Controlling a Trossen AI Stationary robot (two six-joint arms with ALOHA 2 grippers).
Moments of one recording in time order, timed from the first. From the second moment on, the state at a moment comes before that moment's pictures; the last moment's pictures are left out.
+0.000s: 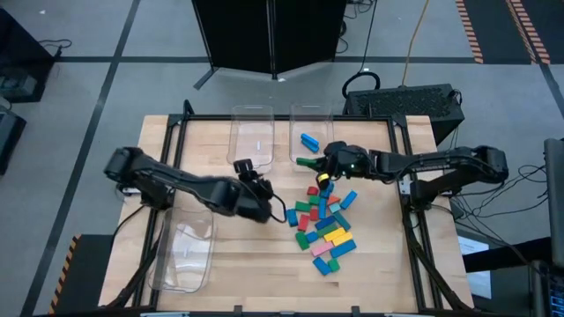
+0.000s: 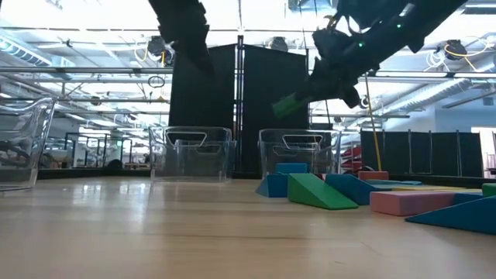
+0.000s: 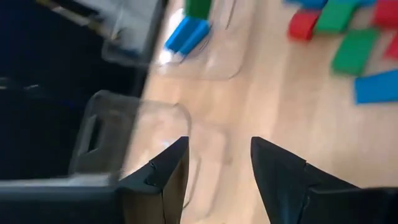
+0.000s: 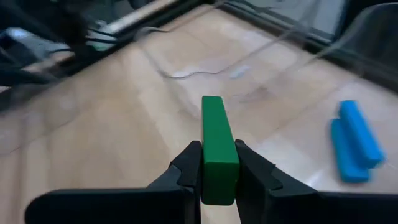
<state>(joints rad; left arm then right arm) -0.25 1.62 1.34 -0.84 -0.73 -0.18 -0.16 1.27 0.70 0.05 0.20 0.44</state>
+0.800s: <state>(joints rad) 0.03 1.46 0.94 0.04 -0.24 0.16 -0.58 1.65 1.15 -0.30 0.05 0.32</state>
